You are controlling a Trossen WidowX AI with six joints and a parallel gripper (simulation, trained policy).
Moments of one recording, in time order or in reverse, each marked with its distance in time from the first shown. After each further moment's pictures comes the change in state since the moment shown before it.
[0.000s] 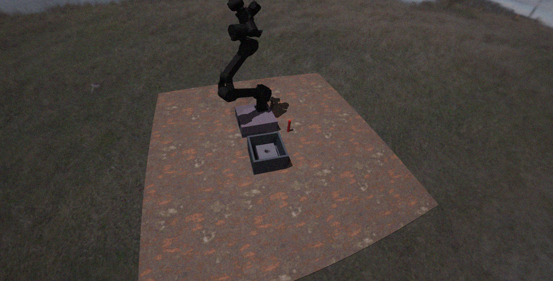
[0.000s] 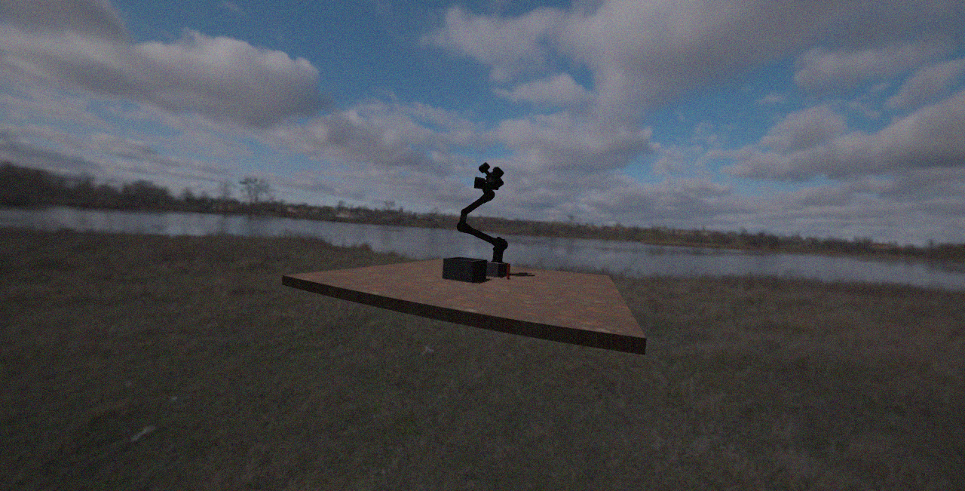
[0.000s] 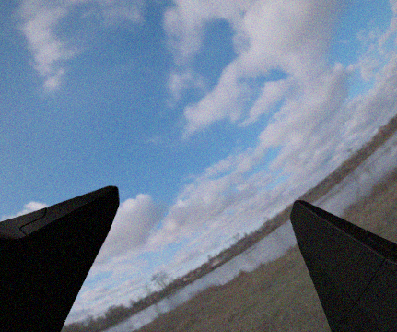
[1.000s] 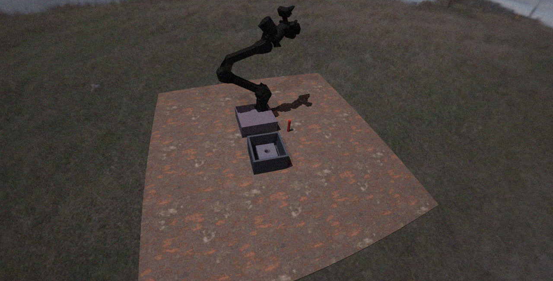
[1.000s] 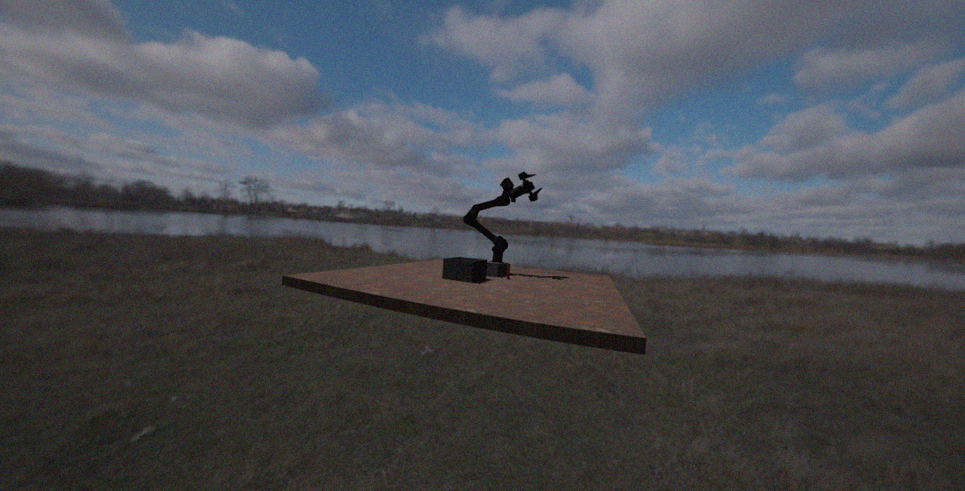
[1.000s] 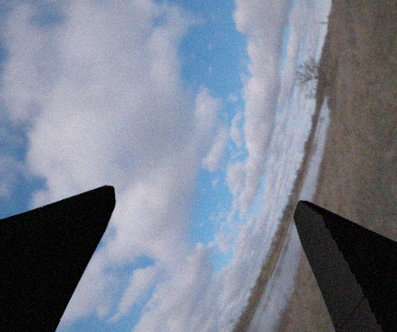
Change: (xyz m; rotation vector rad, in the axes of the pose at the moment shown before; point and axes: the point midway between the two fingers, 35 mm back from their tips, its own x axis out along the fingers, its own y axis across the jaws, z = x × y) arm -0.122 -0.166 0.200 -0.140 -0.917 -0.523
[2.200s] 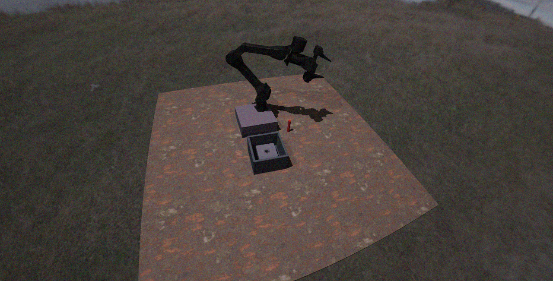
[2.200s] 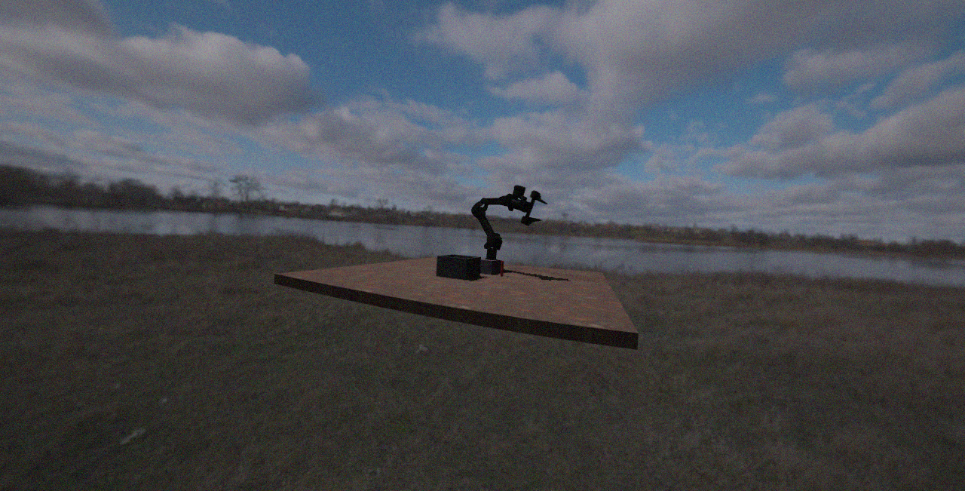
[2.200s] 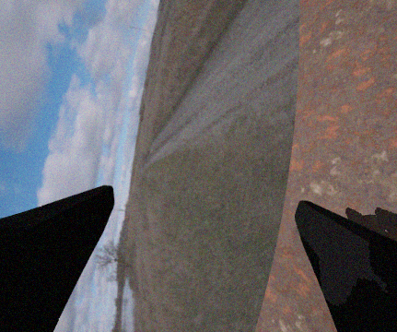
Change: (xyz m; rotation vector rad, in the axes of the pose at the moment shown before) arm -0.126 -0.152 0.223 -0.291 -0.915 -0.797
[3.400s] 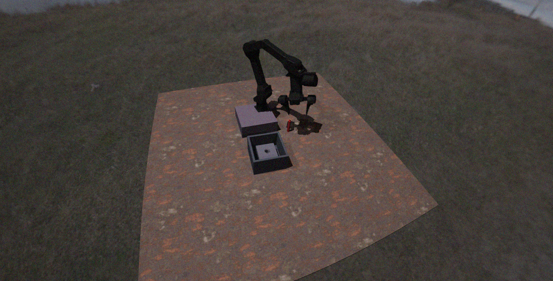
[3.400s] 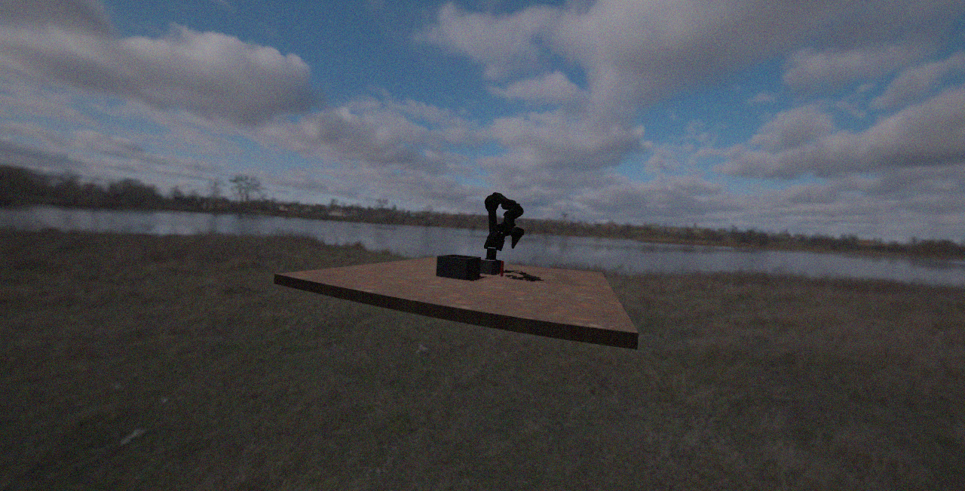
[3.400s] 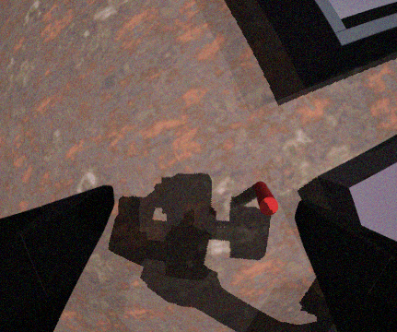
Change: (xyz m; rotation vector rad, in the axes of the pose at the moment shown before) arm -0.058 -0.221 0.090 0.135 -0.291 -1.137
